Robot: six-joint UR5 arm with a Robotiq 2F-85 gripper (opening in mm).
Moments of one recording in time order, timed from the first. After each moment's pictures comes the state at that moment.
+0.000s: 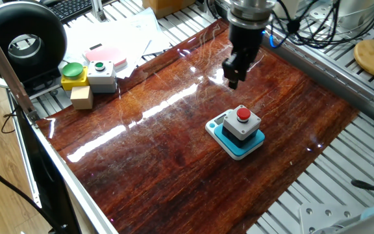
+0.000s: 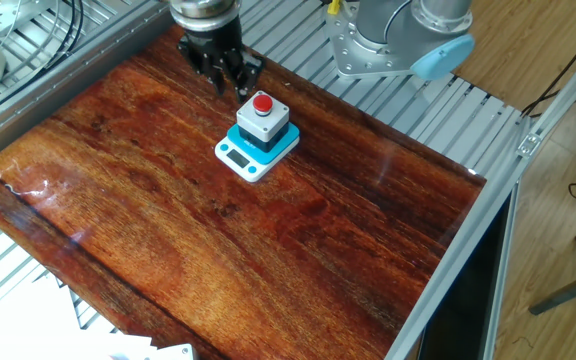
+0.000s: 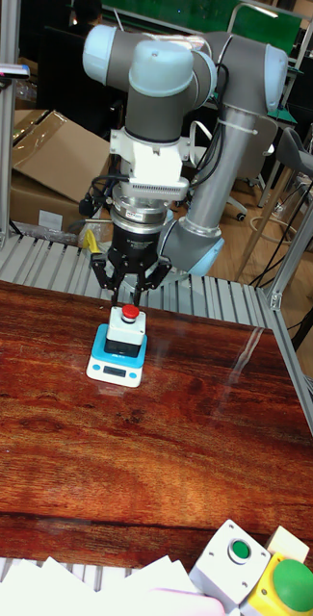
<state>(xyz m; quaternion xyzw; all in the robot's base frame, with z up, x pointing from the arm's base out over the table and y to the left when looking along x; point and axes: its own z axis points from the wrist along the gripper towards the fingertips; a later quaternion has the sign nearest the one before) 0.435 -0.038 0.166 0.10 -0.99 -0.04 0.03</state>
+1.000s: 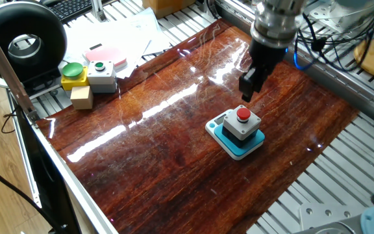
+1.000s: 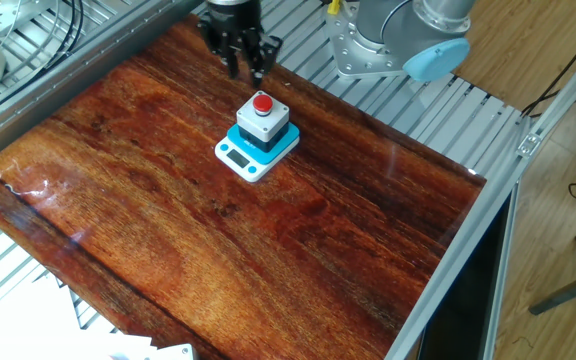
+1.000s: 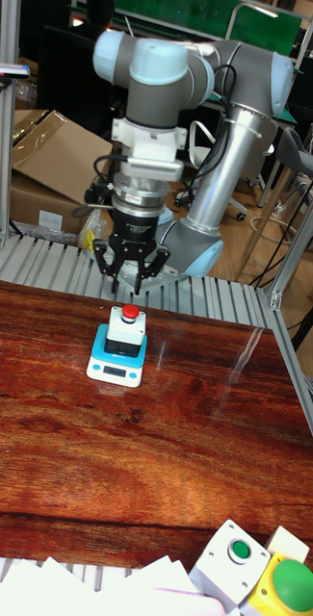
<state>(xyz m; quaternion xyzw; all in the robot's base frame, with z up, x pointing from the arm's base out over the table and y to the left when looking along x) 0.390 -0.032 0.158 0.07 -1.00 -0.04 -0.02</state>
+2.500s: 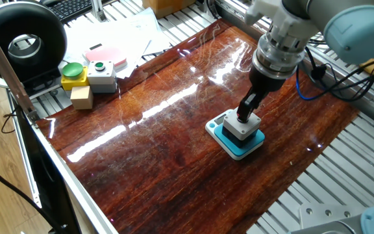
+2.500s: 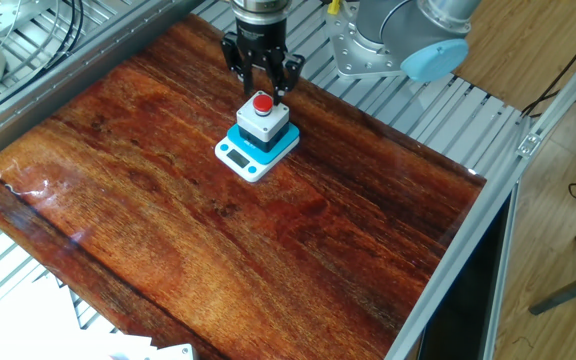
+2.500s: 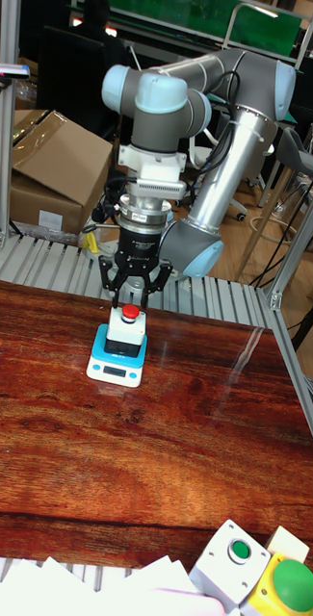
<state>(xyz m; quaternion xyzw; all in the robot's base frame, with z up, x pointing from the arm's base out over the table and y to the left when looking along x) 0.378 -0.023 0.115 0.09 -0.99 -0.04 -0.06</state>
